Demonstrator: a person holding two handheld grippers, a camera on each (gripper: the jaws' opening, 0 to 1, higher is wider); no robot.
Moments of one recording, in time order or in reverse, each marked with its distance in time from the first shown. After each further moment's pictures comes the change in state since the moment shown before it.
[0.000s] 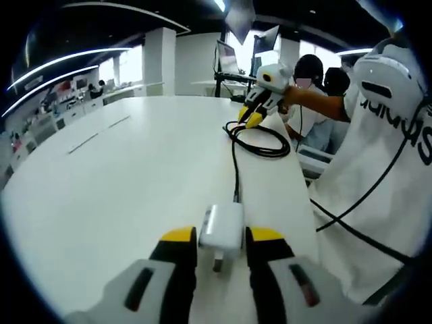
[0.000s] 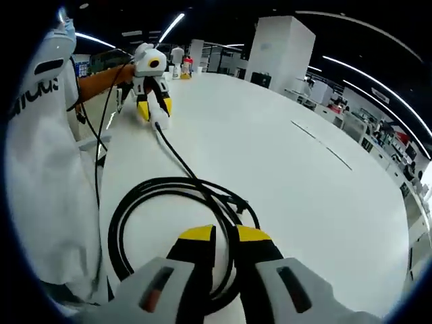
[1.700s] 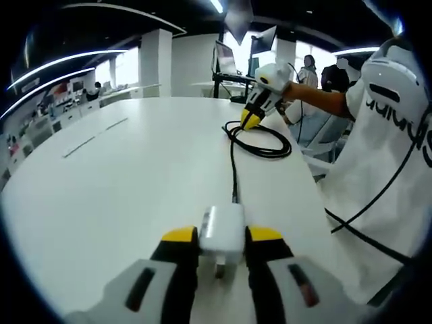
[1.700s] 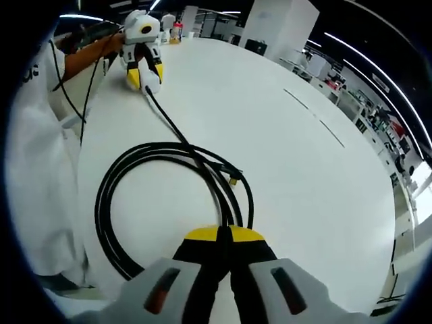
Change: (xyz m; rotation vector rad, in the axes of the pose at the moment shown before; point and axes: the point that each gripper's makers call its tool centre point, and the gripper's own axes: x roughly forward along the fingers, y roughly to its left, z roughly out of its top) left arm 0.017 0.025 0.008 0.018 -0.008 -0.014; right arm 0.013 -0.022 -0.014 -0.032 0.206 -0.042
